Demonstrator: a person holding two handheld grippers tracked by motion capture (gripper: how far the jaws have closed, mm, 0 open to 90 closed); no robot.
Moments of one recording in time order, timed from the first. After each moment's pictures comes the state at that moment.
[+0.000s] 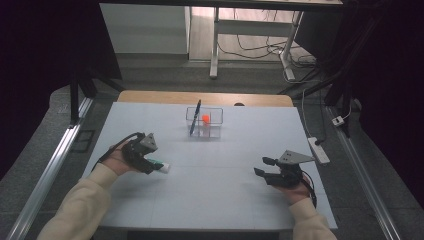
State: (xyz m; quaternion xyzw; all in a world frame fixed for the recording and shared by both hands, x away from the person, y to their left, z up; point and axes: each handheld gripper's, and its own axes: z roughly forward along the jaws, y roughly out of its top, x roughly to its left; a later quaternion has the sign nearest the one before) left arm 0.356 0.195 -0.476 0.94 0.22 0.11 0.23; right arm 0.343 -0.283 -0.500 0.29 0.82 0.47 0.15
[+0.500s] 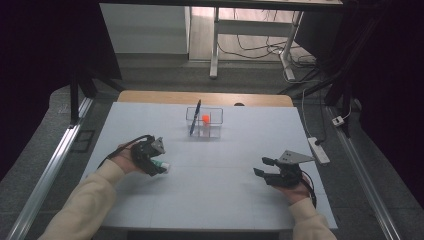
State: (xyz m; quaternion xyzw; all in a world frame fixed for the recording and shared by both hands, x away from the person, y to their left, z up) left arm 0.367 0.177 -0.492 0.96 0.18 0.08 0.18; right arm 0.344 -0.282 -0.501 0.29 0.82 0.47 0.15
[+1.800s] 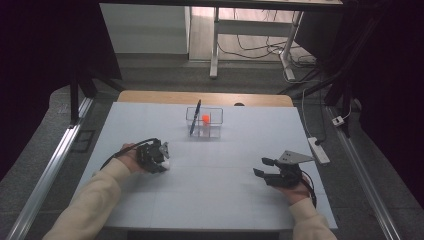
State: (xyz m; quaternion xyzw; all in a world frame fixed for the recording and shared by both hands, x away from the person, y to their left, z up) left arm 0.376 0.168 -0.507 0.98 0.15 0.07 0.12; right arm 0.344 -0.283 -0.501 0.28 0.82 0.47 0.15
